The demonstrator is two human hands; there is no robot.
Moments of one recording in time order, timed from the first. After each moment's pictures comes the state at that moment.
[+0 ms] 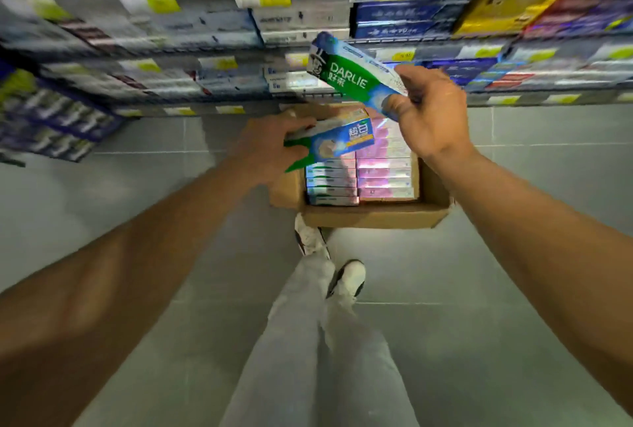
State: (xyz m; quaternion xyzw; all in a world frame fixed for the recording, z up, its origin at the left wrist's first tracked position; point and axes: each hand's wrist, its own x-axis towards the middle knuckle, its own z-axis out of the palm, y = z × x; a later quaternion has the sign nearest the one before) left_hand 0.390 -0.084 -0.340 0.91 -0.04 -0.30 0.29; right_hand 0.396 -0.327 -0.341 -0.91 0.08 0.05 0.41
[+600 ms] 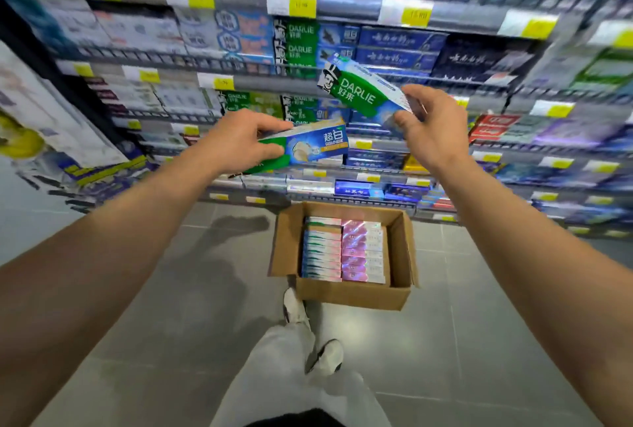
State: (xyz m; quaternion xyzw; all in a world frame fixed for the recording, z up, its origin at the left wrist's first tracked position) left_hand 0.307 -0.031 0.003 0.94 -0.09 -0.12 0.29; right_hand 0.314 -0.314 0.004 -0.92 -0.01 -0.09 0.37
